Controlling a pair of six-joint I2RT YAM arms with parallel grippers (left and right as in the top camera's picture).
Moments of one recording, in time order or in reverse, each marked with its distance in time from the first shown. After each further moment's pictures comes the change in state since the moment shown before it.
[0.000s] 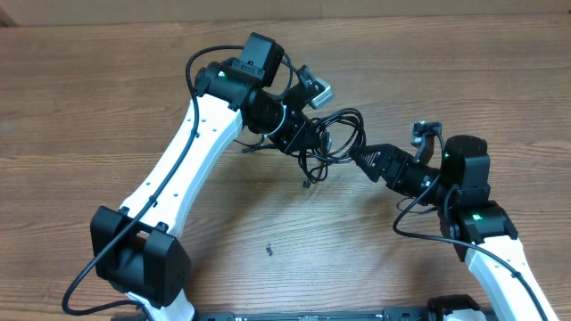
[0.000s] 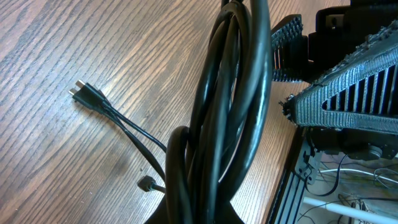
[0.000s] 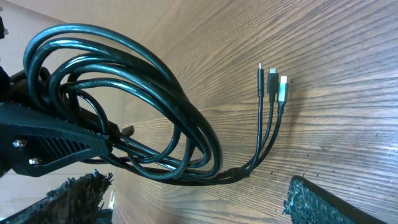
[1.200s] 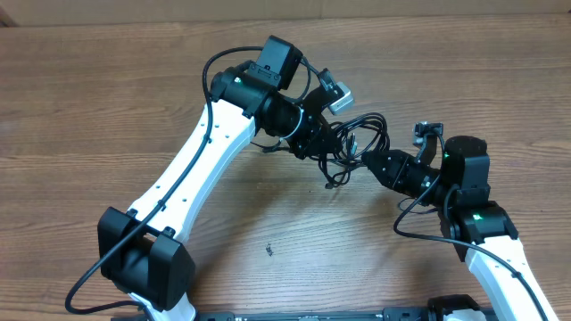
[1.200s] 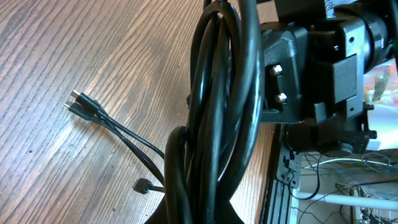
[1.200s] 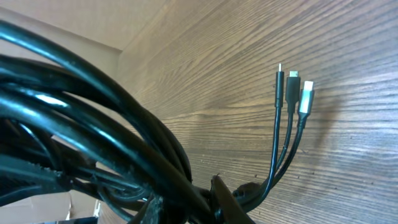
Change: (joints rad) left arm -0.068 0.000 0.000 0.069 0.102 0.031; right arm 0.000 0.000 0.001 -0.024 0.050 -0.034
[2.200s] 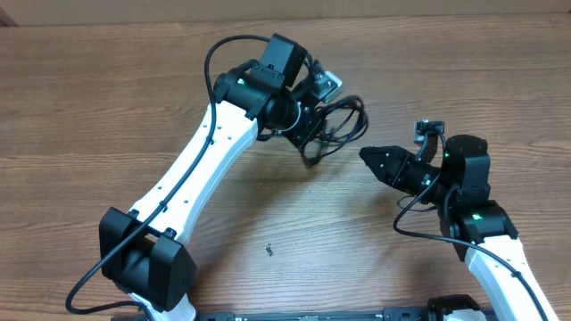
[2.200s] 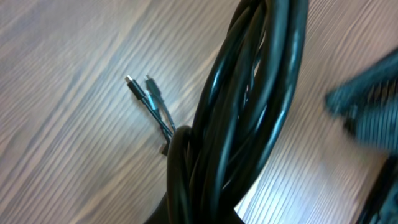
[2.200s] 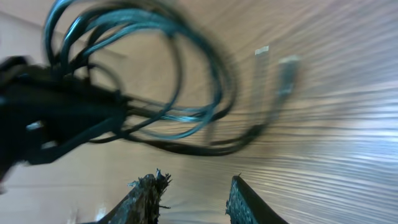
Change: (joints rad) left arm -0.011 -0.001 0.000 0.101 -0.396 -0.137; right arm 0.000 0.002 0.000 0.053 -0.017 0.042
